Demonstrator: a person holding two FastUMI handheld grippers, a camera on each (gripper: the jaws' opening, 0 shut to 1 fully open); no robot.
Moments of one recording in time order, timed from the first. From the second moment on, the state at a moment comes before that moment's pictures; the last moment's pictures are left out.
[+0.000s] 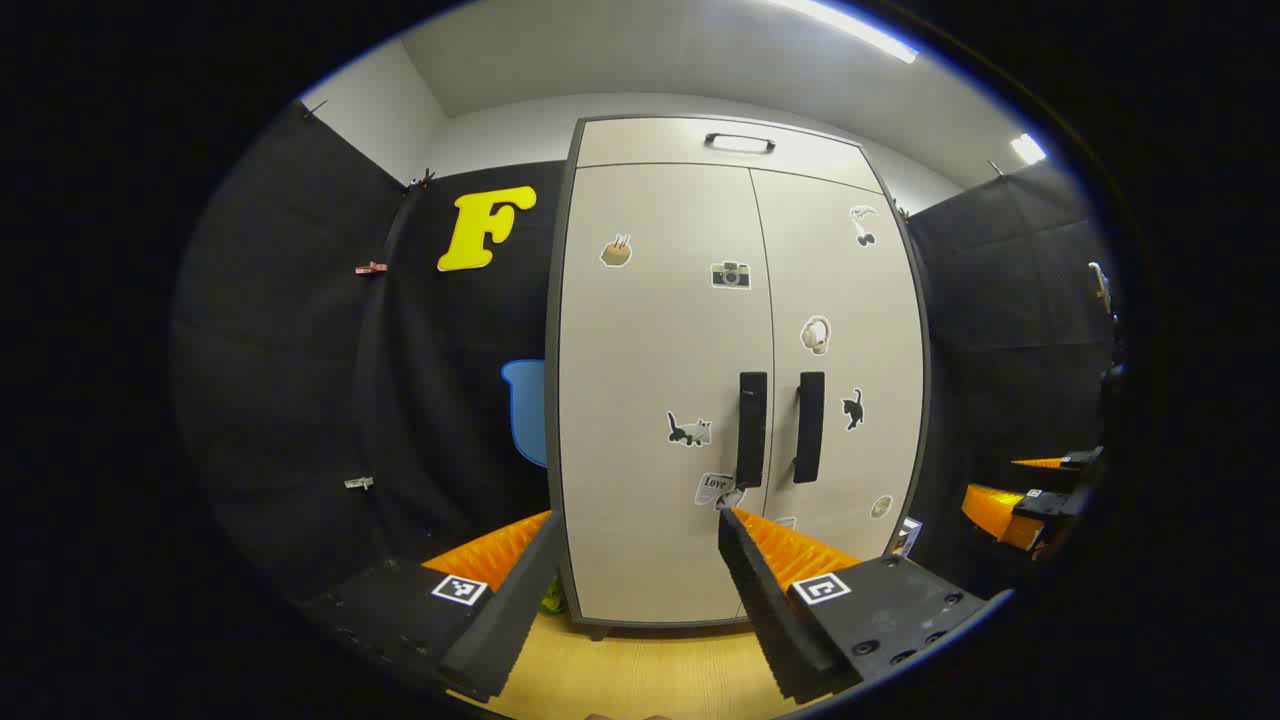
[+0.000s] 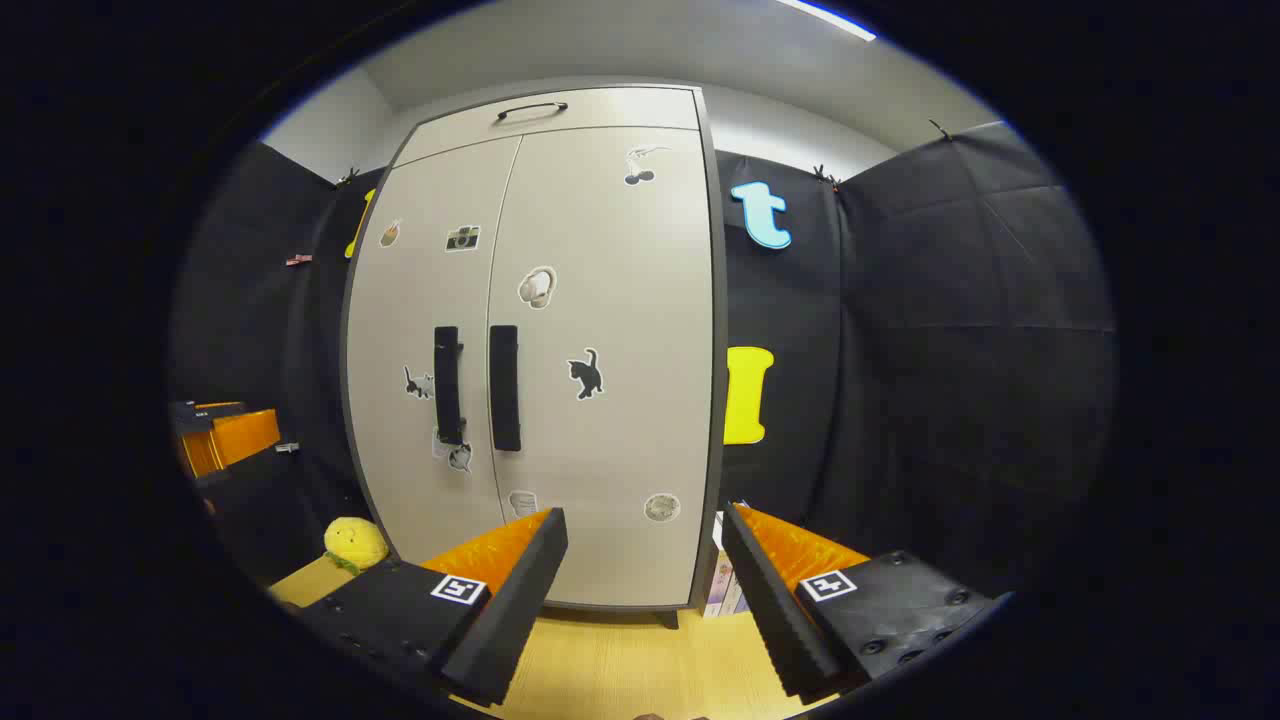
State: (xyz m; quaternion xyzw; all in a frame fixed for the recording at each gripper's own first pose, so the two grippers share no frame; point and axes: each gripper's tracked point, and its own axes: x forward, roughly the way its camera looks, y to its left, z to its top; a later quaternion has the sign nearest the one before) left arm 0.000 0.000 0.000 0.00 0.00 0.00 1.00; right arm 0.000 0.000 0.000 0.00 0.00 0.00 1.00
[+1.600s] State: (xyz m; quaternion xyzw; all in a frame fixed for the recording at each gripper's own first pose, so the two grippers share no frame) left arm -0.003 0.008 -0.016 0.00 0.02 -0.02 1.00; right arm 0.022 0.054 0.037 -0.02 -0.01 0.05 1.00
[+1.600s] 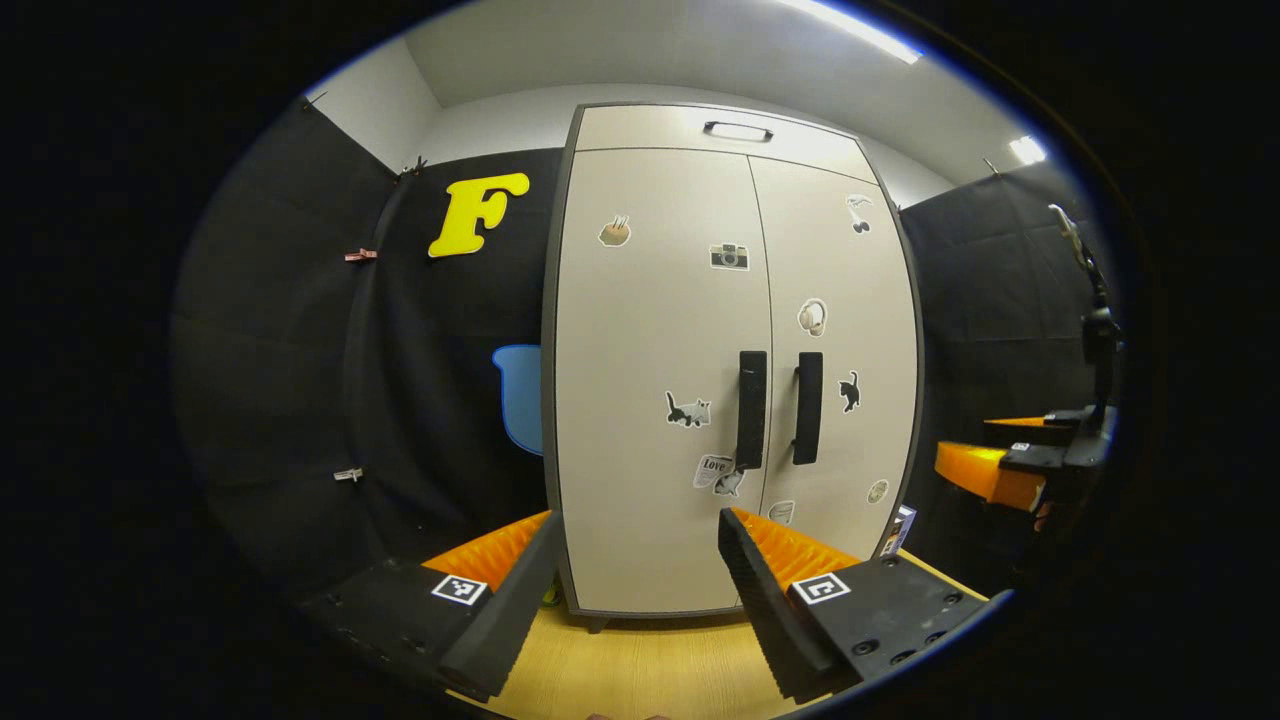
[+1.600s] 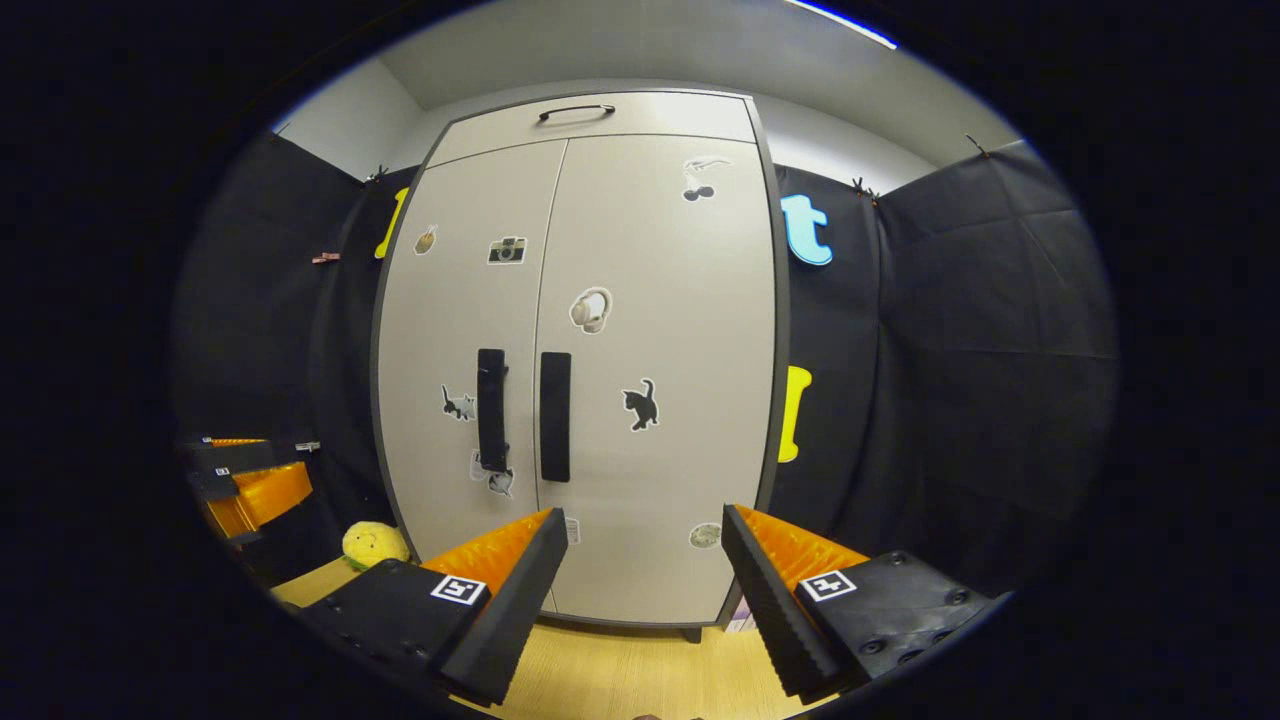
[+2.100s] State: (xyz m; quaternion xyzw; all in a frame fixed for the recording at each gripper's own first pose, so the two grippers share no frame) left arm -0.031 0.040 -0.049 0.01 0.05 0.01 1.00; right arm 0.102 0.115 0.073 -0.01 -0.02 0.08 1.00
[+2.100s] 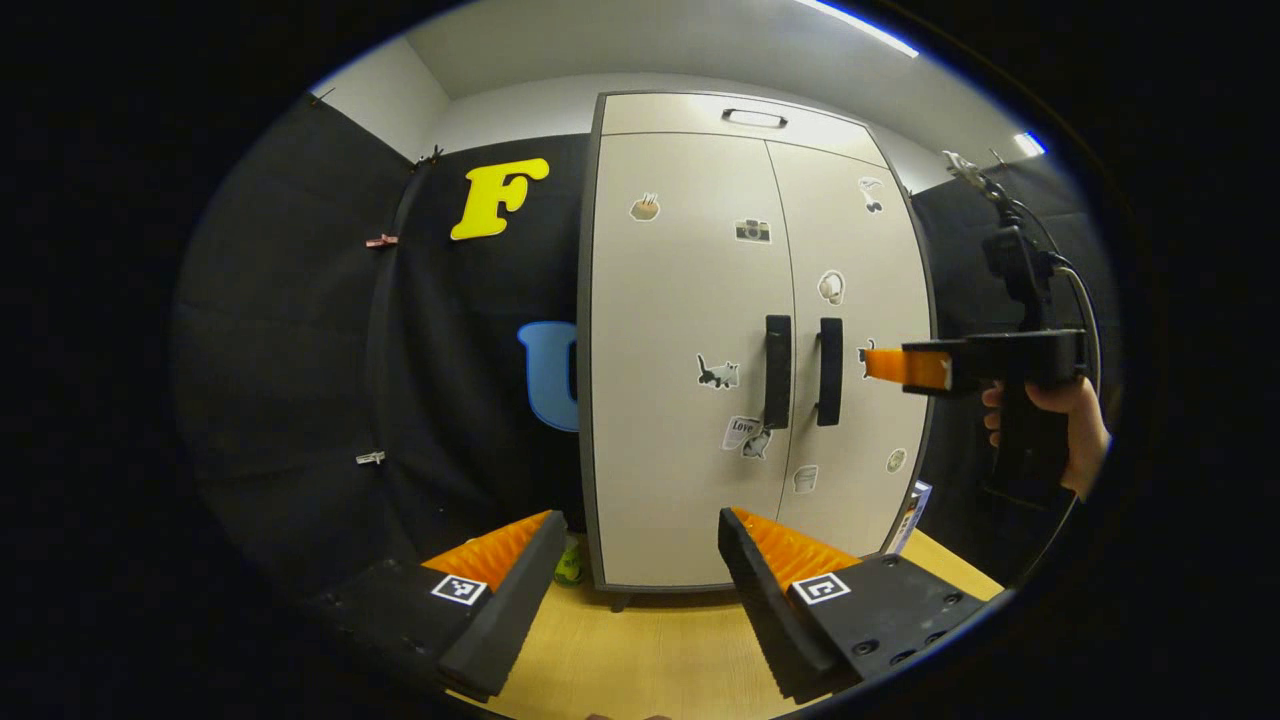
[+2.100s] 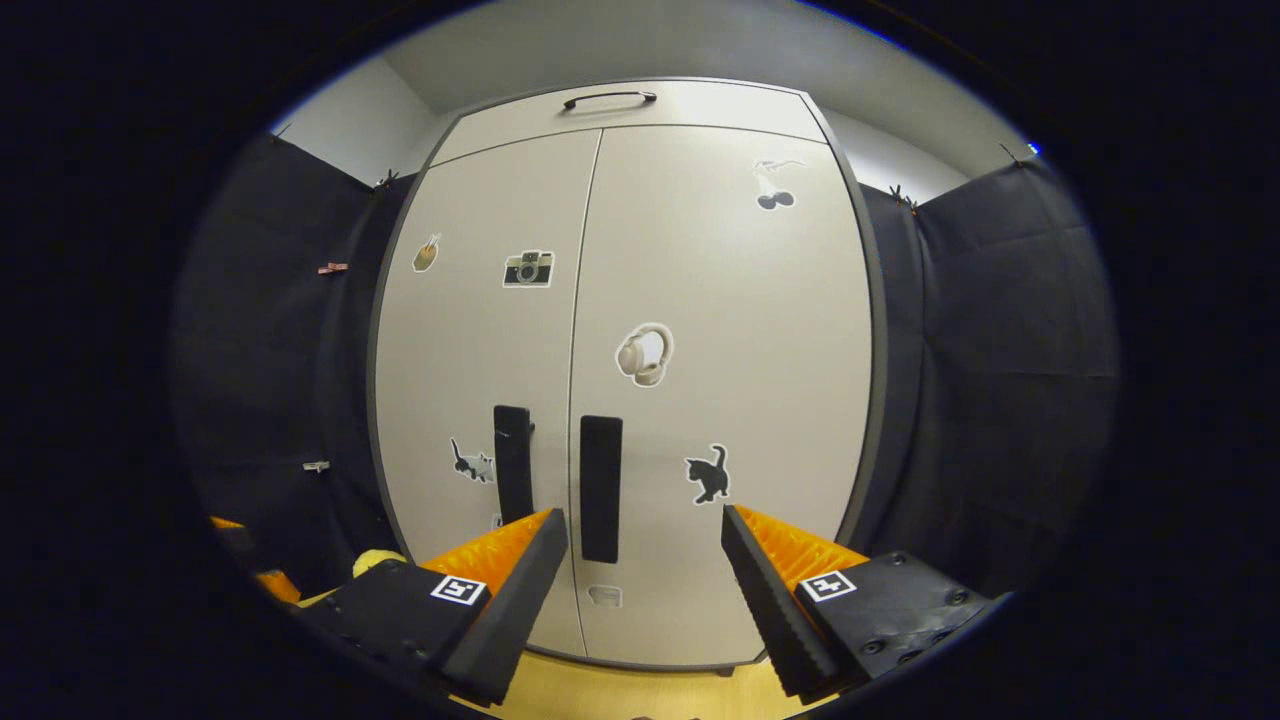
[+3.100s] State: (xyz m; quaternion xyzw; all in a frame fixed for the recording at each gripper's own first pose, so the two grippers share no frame) left arm -0.053 0.075 -0.079 -0.02 0.09 -0.01 1.00; right arm 0.193 0.153 0.058 0.01 0.04 0.04 1.00
